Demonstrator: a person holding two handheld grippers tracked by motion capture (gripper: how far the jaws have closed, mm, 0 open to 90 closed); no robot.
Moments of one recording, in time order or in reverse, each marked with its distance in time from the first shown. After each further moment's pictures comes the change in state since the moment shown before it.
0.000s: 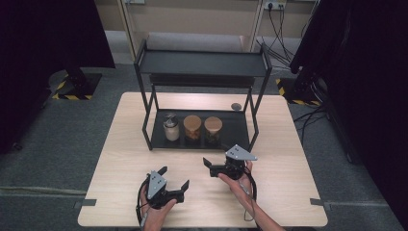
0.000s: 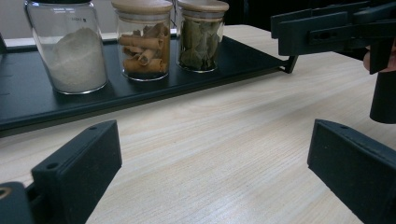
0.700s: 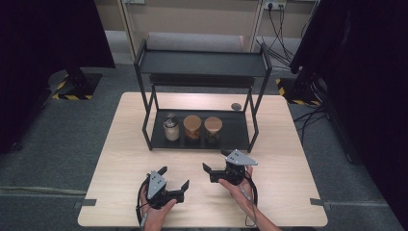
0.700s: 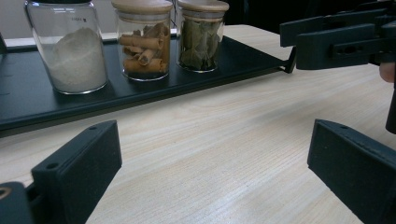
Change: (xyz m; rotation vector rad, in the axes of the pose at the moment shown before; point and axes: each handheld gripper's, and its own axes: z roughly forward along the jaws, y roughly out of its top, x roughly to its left) left arm 0.000 0.000 0.000 0.001 0.001 0.000; right arm 0.005 -0.007 -0.009 0.008 0.025 -0.001
